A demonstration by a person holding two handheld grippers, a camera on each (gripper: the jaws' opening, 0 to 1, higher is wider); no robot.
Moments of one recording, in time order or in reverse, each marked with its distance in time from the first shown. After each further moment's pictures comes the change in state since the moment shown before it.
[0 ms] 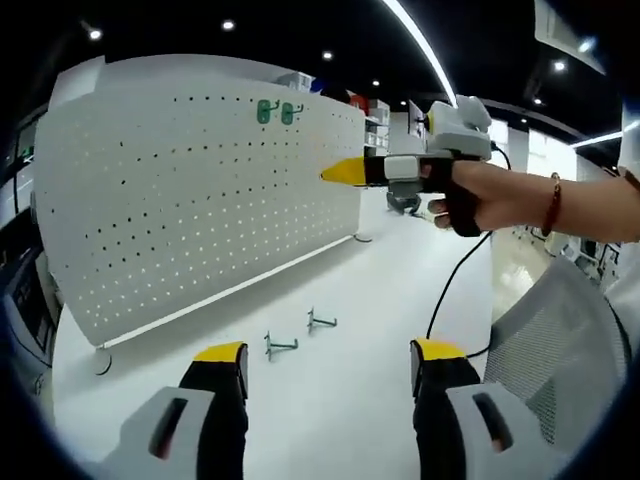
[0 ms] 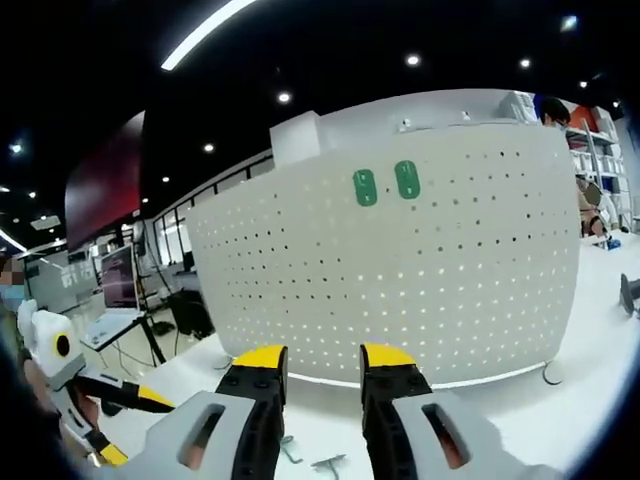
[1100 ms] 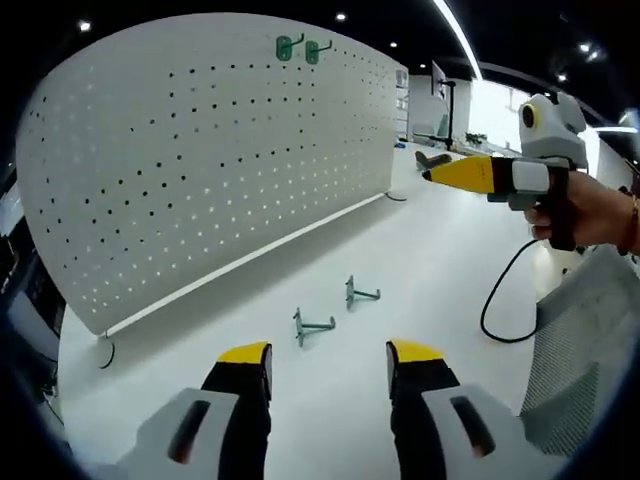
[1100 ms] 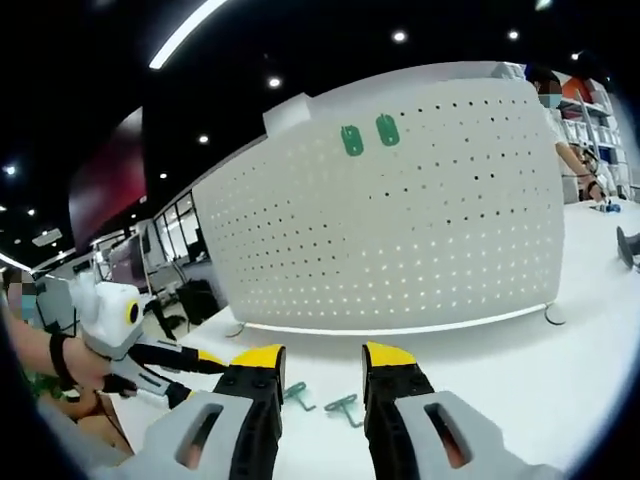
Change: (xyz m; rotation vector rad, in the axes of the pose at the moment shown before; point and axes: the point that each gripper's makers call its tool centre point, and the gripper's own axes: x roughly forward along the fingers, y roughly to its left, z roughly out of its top) left arm 0.047 0.041 -0.029 -0.014 0.163 0.109; right arm -0.043 0.005 -0.059 0.086 0.078 0.007
